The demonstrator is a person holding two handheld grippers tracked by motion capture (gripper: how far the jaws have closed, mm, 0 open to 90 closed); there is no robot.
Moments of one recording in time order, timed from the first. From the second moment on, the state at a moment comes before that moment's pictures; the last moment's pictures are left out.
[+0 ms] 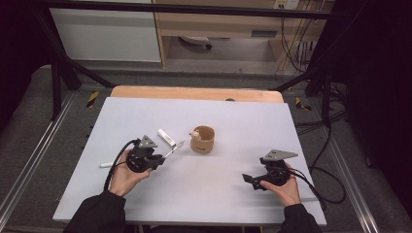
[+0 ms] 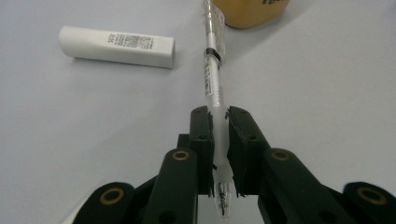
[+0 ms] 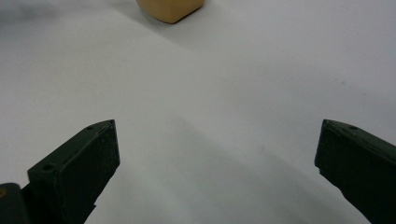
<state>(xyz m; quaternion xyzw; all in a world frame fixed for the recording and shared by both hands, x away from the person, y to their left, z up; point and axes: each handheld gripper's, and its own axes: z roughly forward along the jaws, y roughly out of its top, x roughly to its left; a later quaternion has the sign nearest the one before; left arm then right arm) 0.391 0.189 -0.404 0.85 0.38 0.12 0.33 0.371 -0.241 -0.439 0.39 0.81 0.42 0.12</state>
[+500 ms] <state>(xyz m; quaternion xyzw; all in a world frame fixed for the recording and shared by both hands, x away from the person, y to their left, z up) 0.366 0.188 -0.401 0.87 0.34 0.10 0.34 0.369 -0.224 -0.436 0.37 0.83 0.40 0.13</state>
